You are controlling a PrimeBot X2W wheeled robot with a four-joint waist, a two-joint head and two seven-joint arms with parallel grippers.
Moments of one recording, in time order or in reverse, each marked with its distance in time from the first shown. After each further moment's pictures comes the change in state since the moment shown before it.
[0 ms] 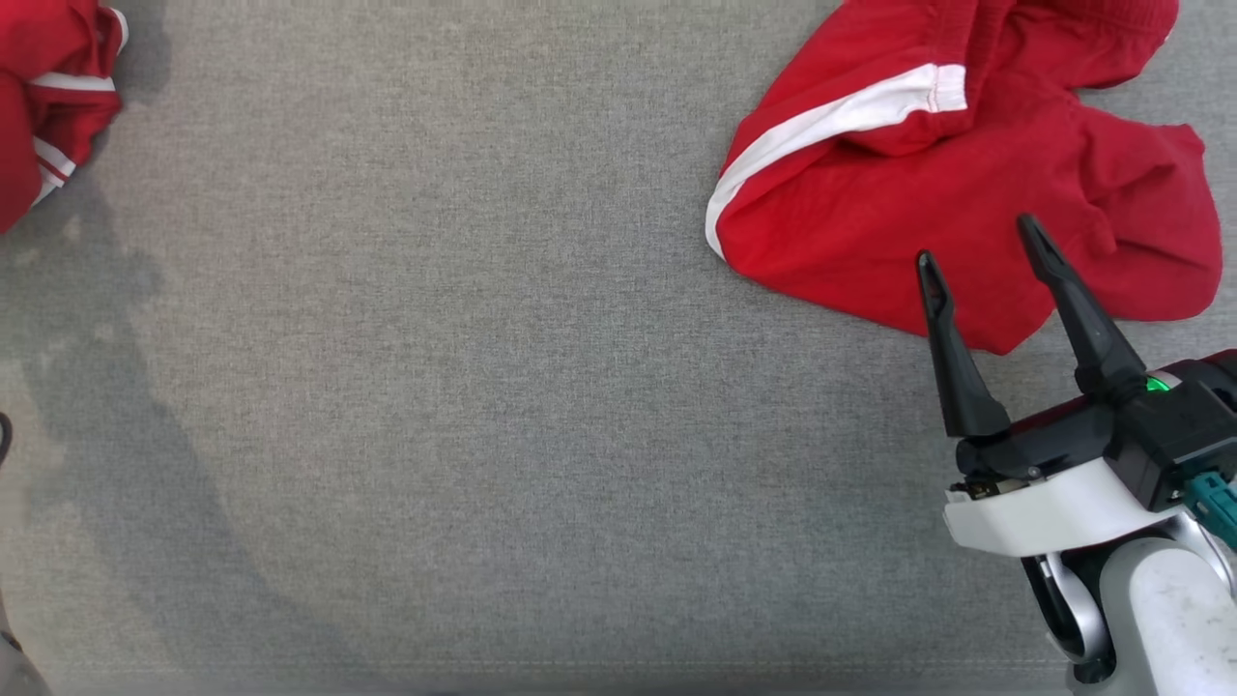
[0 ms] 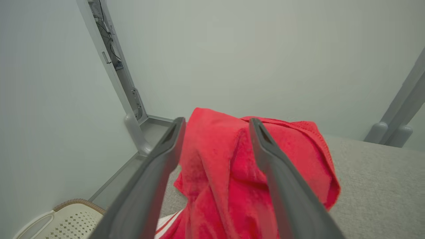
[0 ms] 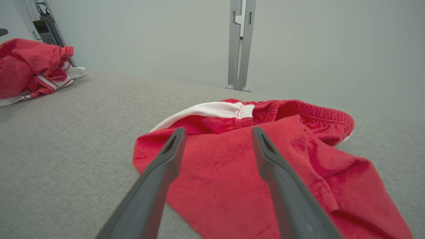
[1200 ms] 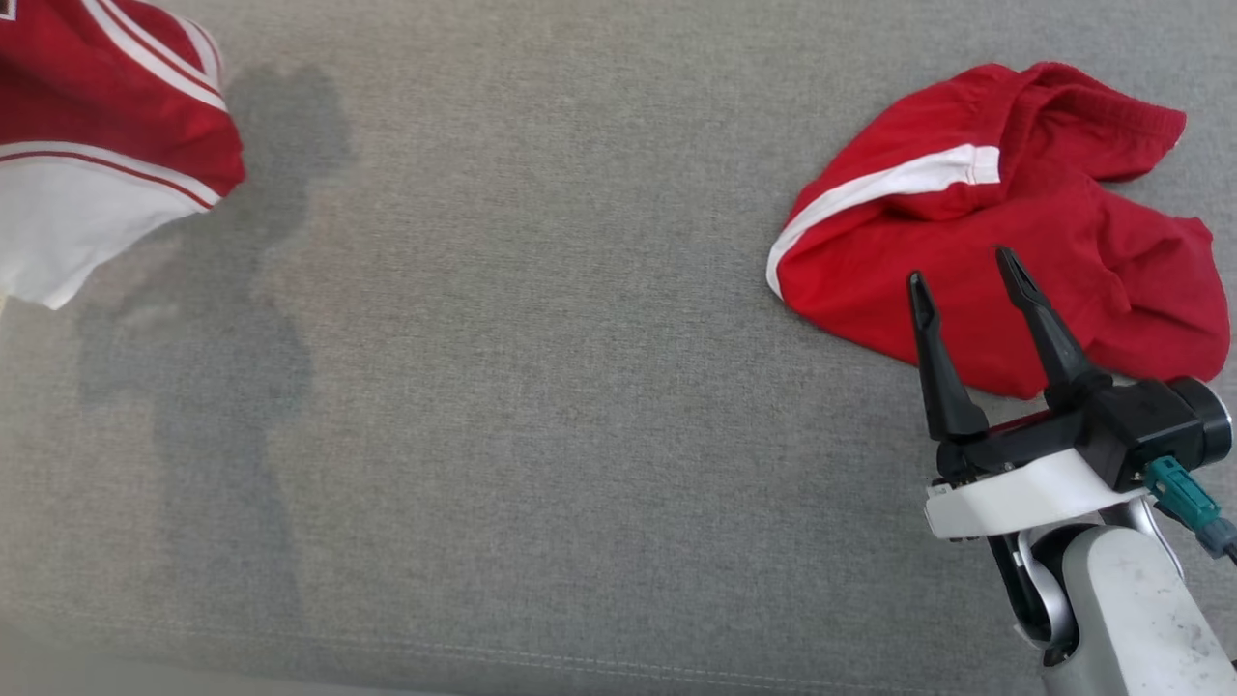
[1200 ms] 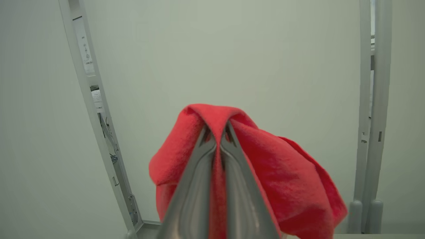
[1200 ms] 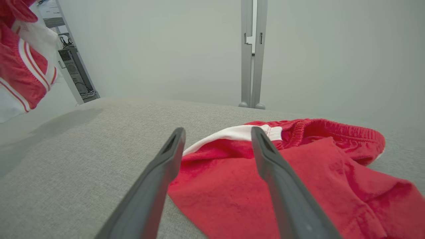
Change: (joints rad) left arm -0.050 0.094 -0.258 -0.307 -0.129 0.022 0.000; right arm -0.039 0.041 -0.010 0.246 0.057 0.000 -0.121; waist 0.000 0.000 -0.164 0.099
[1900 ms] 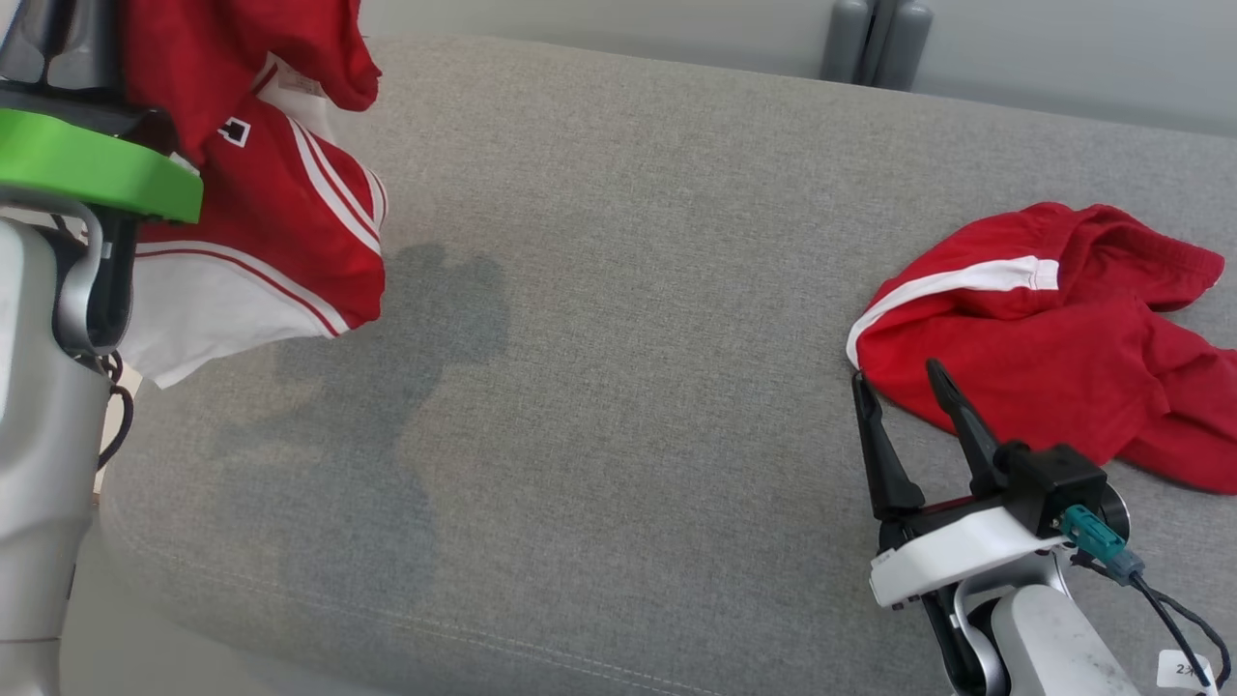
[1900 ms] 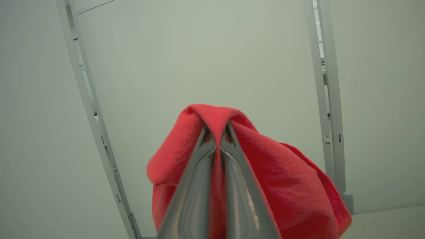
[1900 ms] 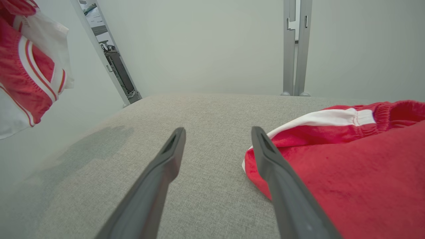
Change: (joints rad) left arm 0.128 -0.049 -0.237 -0.143 -0.036 0.019 0.000; right arm 0.042 0.079 0.033 0.240 0.088 0.000 -0.062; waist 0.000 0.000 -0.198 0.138
